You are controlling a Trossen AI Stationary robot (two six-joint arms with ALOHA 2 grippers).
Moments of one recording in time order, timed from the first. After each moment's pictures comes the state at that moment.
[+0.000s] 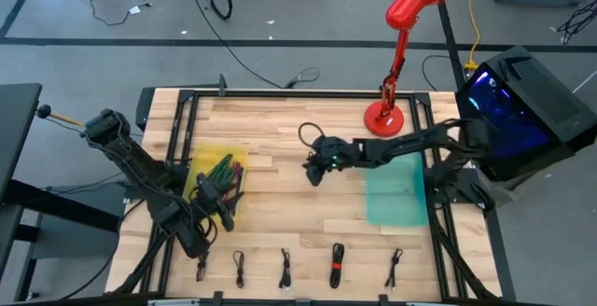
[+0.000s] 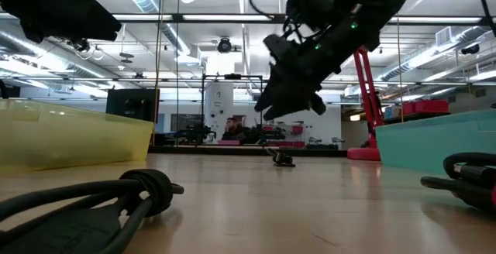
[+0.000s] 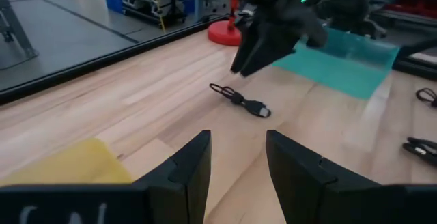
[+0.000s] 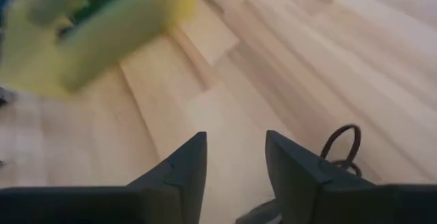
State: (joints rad) left arm -0.88 1.31 0.72 -0.67 -1.29 -1.38; right arm -0.07 1.71 0.92 0.09 0.09 0.56
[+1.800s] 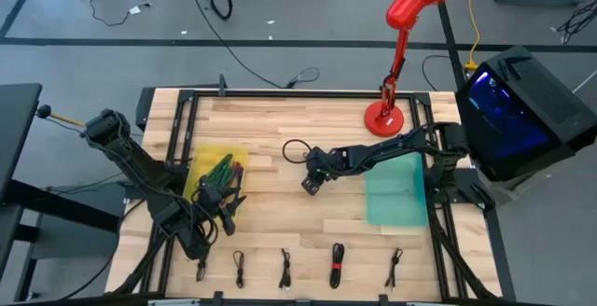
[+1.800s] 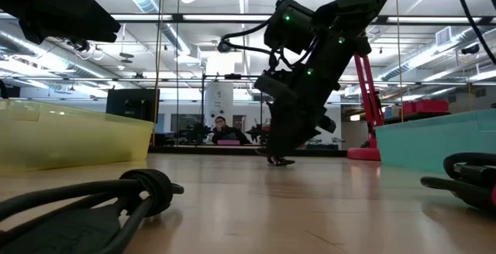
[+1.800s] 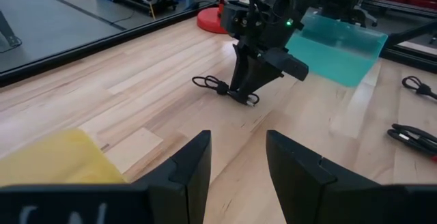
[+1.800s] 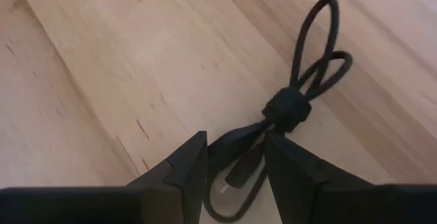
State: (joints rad) left arm -0.88 1.32 0.72 -0.59 -1.23 -1.32; right arm -0.02 1.89 1.06 -0.23 0.13 0.65
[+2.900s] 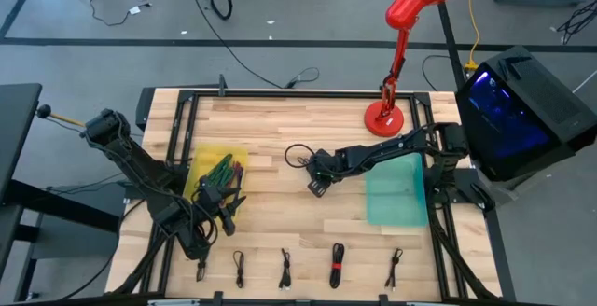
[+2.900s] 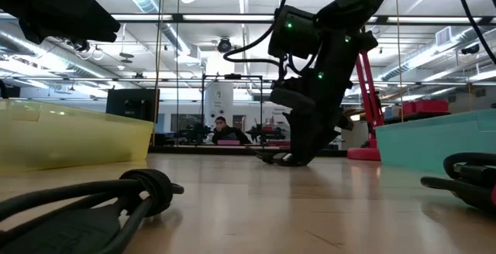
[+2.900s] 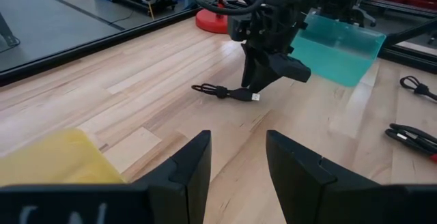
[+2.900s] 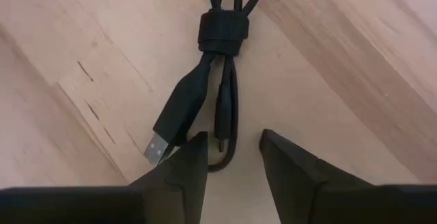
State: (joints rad) left arm -0.88 1.32 0.72 -0.59 -1.23 -1.31; right arm -0.01 1.89 1.08 -0.43 0.13 0.69
